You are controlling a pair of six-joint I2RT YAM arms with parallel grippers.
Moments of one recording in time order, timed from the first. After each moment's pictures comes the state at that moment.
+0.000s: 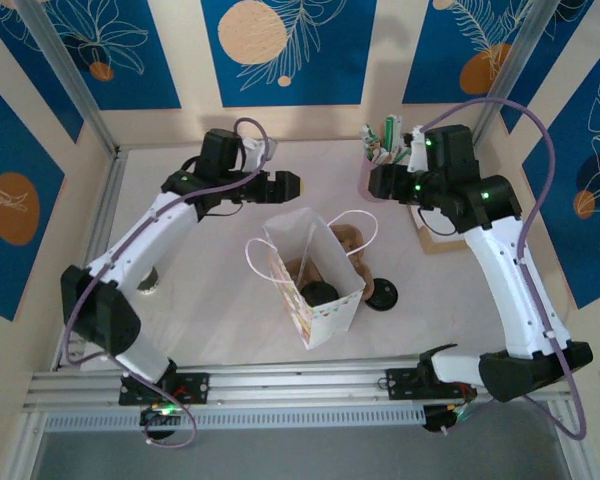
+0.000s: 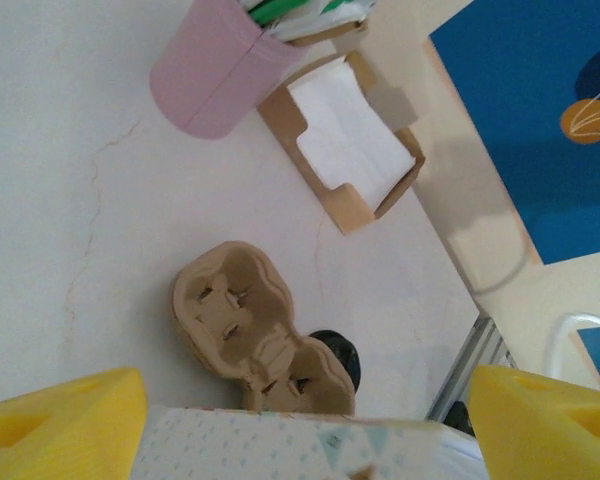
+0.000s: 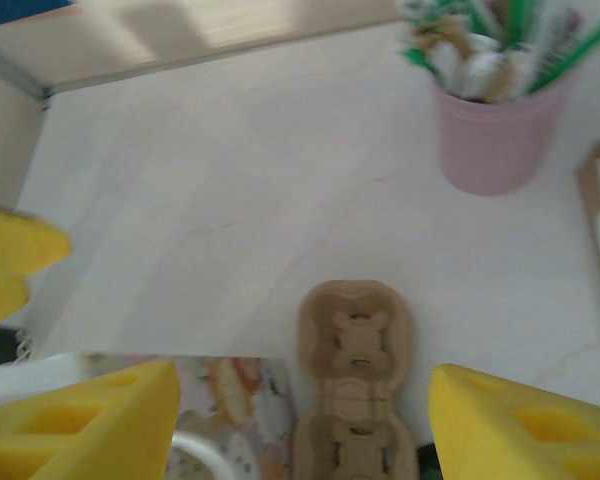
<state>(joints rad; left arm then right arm) -0.49 1.61 1.52 -0.54 0.59 -0.44 0.26 1.27 1.61 -1.07 -0.14 0.35</state>
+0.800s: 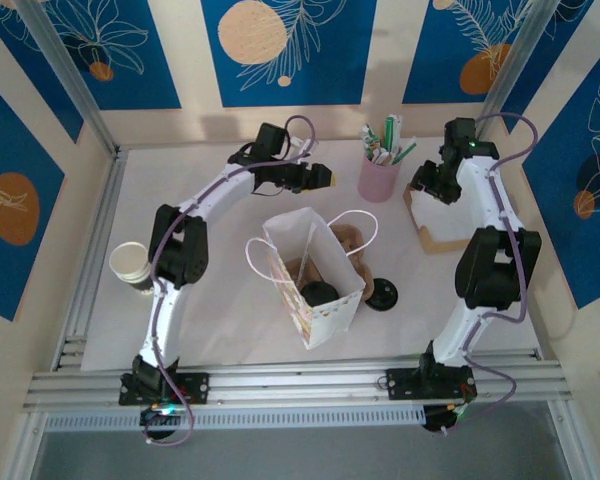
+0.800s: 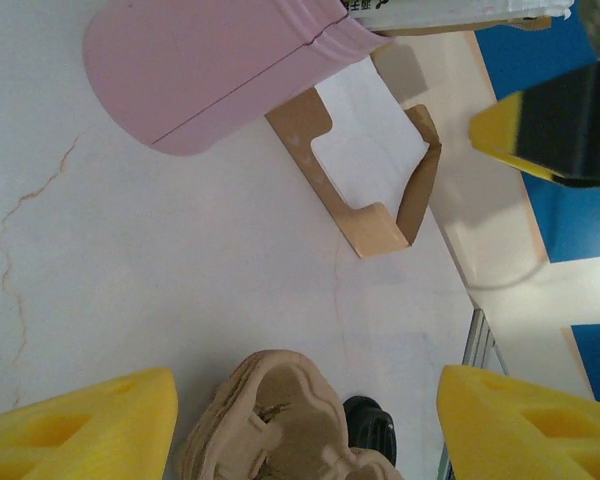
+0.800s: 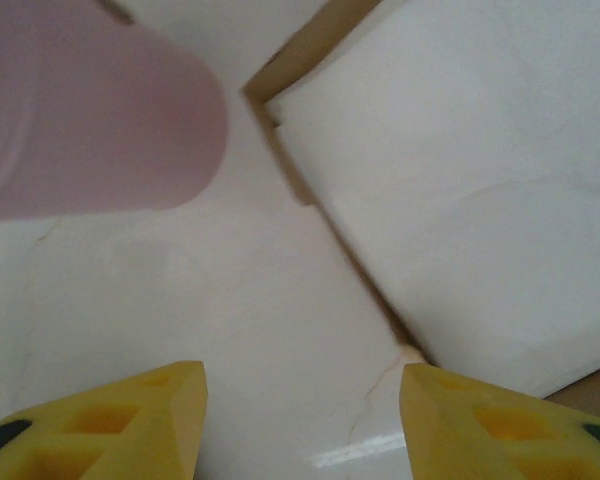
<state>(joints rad) -0.49 2.27 2.02 -0.48 0.83 -0.42 -0.12 1.84 1.69 -1.02 -0.08 0.36</state>
